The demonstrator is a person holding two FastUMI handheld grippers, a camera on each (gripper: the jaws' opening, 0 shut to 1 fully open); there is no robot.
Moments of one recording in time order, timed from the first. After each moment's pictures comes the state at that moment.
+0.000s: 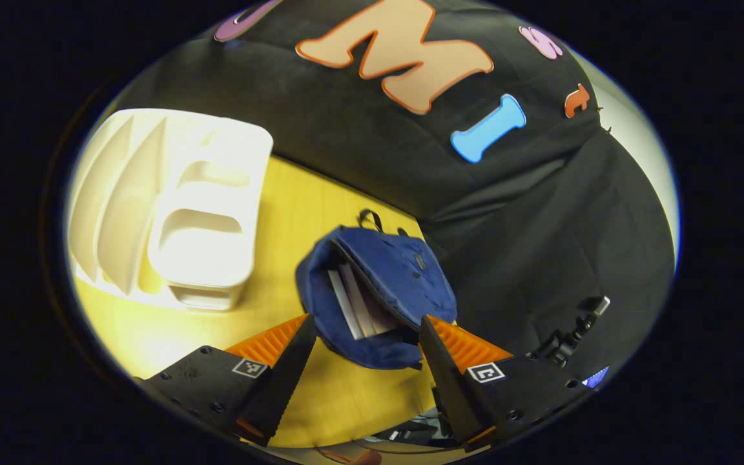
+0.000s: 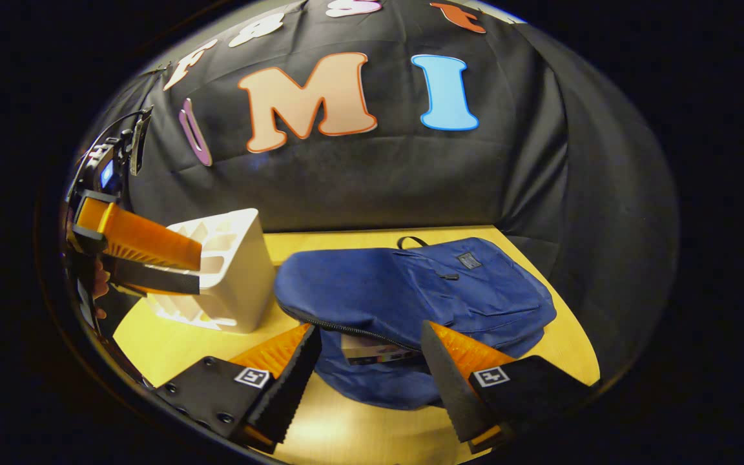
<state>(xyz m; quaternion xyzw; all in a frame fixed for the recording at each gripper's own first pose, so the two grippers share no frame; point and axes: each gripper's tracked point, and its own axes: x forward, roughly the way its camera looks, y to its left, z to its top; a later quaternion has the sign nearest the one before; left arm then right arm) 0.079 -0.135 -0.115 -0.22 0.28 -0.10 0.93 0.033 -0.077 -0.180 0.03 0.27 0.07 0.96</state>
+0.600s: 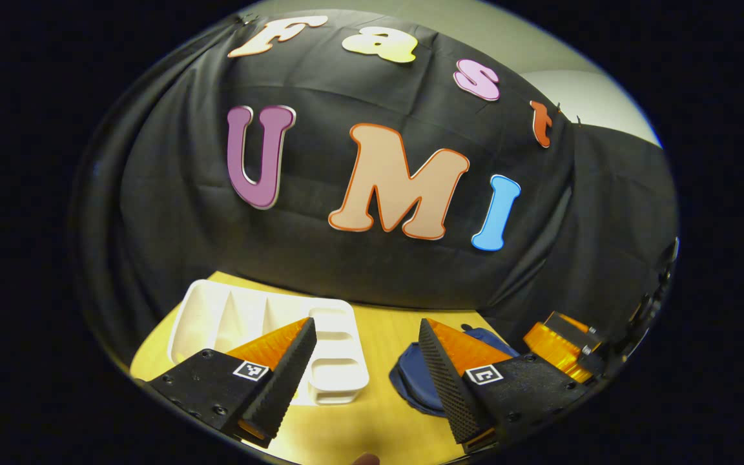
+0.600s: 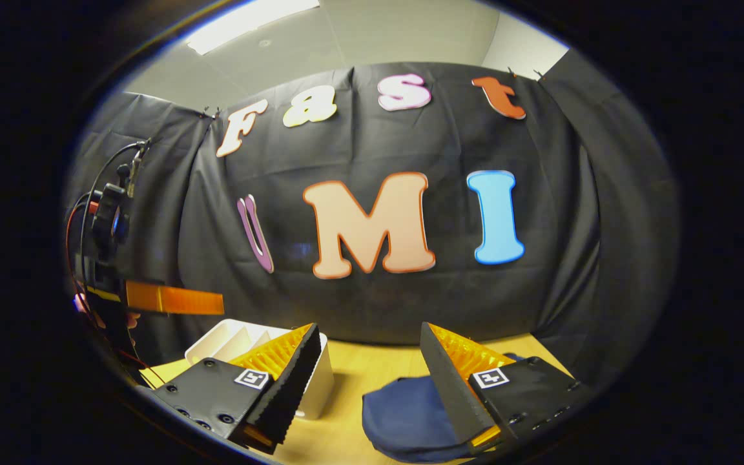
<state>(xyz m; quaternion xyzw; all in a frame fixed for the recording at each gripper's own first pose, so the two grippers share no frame) 0.043 -0.032 0.047 -0.02 0.04 0.03 1.00 0.077 -0.003 0.033 0.07 0.02 0.14 0.99</state>
